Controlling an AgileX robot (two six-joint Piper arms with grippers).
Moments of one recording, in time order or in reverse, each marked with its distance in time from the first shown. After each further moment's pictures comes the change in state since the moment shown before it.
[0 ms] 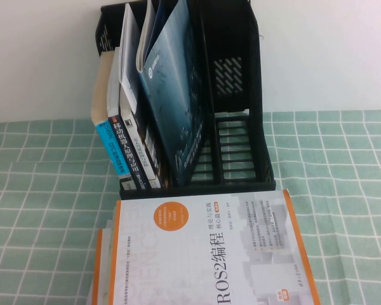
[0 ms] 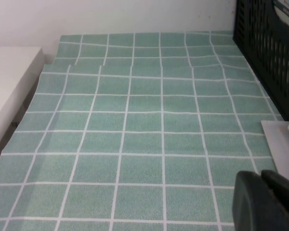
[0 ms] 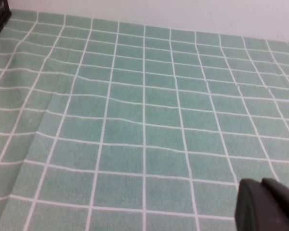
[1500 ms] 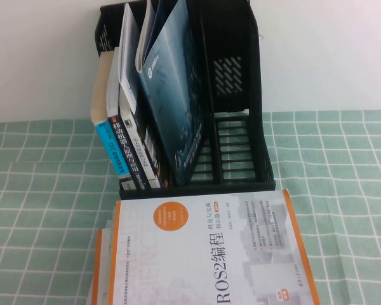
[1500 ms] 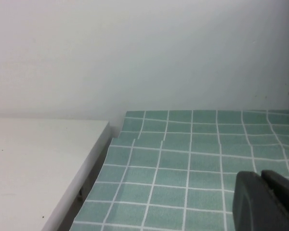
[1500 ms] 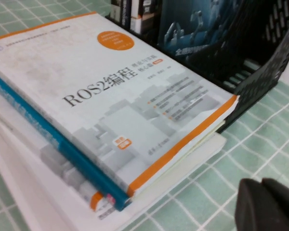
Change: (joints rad) right arm 0.722 0.208 -0.247 0.139 0.058 -0.201; left arm -0.003 0.002 0.000 0.740 -0.200 -0.696
